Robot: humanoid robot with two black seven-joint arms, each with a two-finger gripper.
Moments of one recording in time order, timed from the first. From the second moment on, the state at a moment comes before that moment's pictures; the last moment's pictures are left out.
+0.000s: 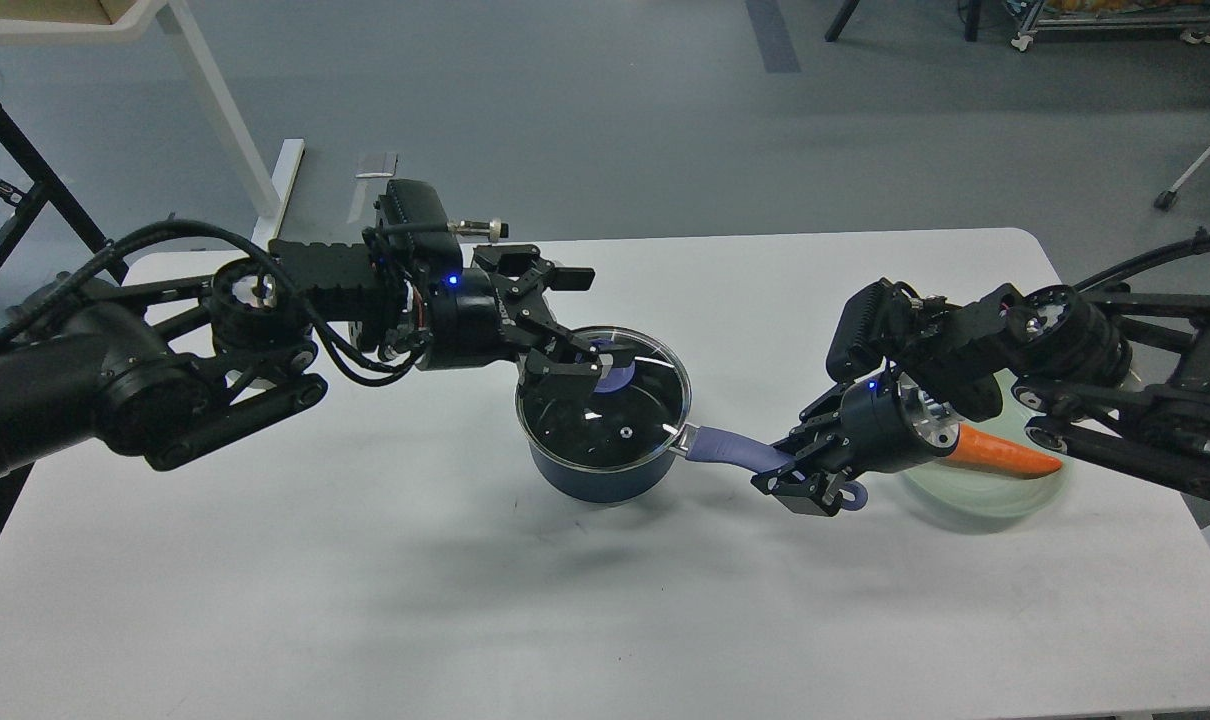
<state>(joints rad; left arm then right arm) -1.11 0.45 -0.09 -1.17 1.90 0.05 -0.49 1.23 -0.62 -0.15 1.34 -1.89 0.42 0.49</state>
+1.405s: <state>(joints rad) -1.09 0.43 -0.02 -1.04 1.94 0.16 -0.49 1.22 -0.62 -0.14 1.34 -1.89 0.42 0.49</state>
